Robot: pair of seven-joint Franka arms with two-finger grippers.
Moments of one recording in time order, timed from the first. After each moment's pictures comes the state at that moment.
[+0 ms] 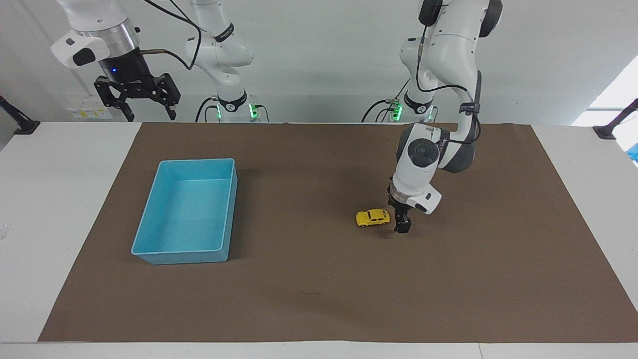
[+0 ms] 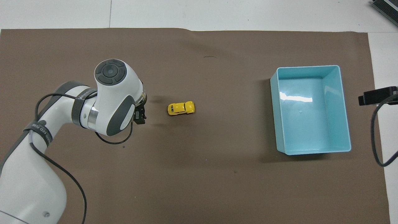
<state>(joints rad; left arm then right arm) -0.29 0.35 -0.12 -1.78 0.06 2.09 -2.04 -0.02 -0.03 -0.01 -1.48 0.01 1.51 -0.07</state>
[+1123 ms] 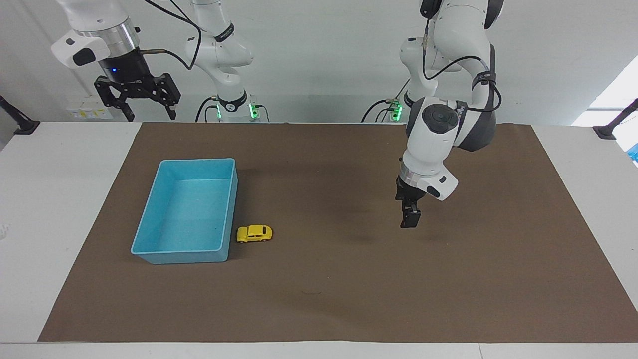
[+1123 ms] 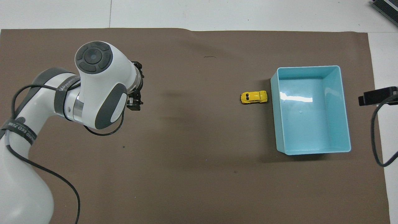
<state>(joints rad) -0.29 0.33 -0.12 -1.65 0.06 2.08 -1.87 -0.02 -0.03 -0.01 -1.48 0.01 1.51 -0.07</state>
